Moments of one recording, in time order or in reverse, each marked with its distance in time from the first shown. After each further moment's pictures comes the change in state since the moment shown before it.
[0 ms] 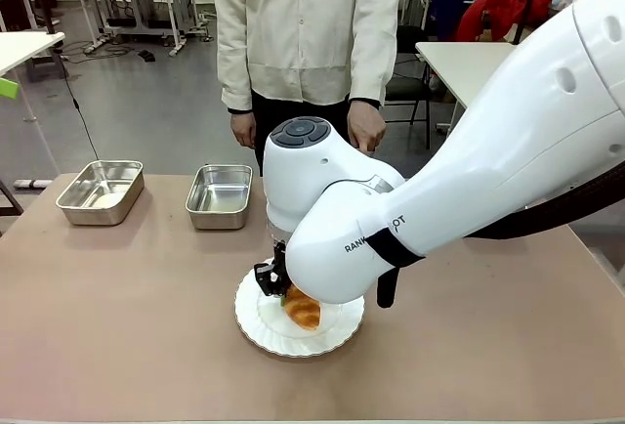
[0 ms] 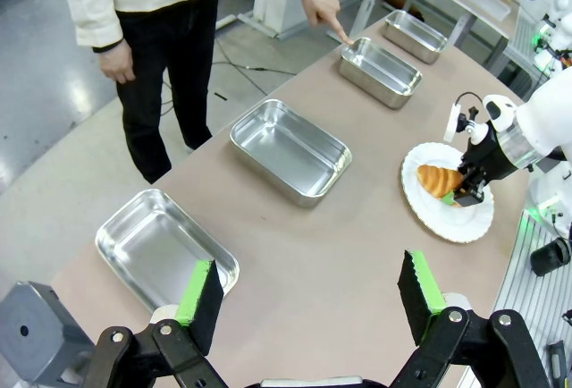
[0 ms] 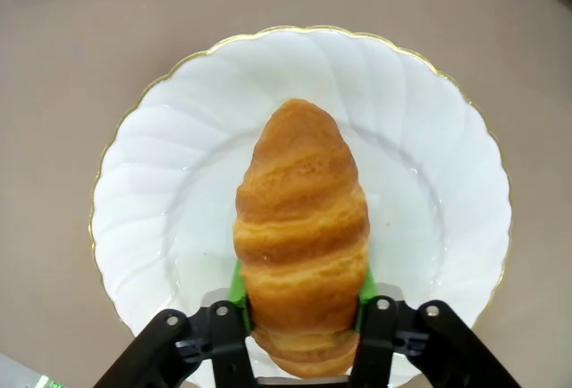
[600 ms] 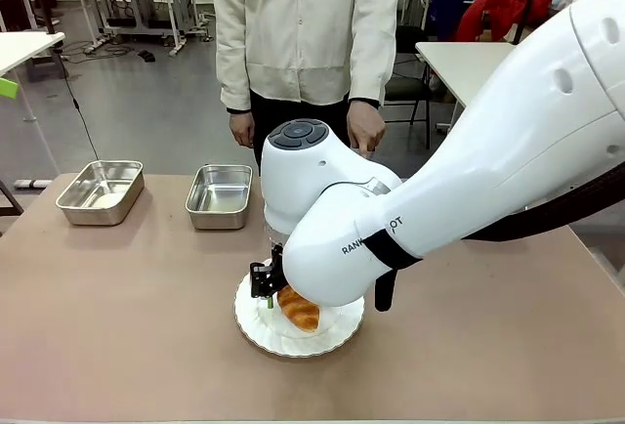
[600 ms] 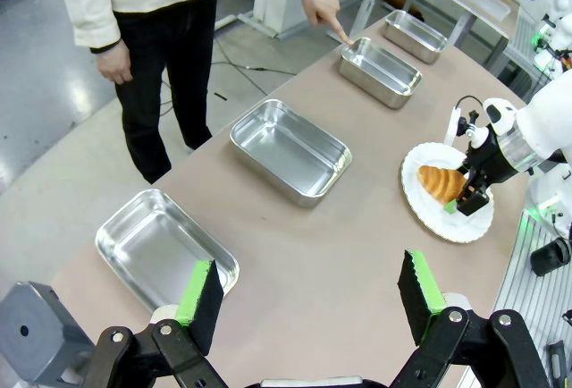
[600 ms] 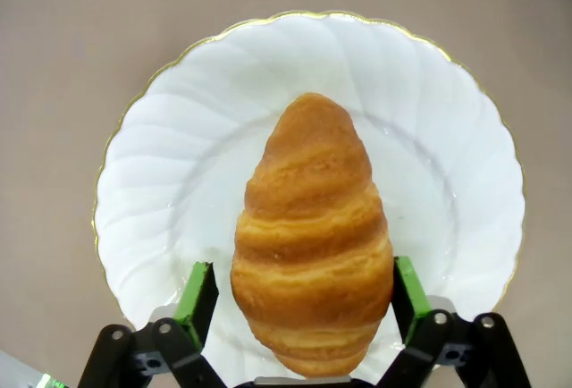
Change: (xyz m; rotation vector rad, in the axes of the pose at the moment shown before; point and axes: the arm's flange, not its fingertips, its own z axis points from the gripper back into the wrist) left arm 0.000 0.000 0.000 0.000 0.000 0.000; right arm -0.003 0.003 -0.003 0.007 0.007 -0.004
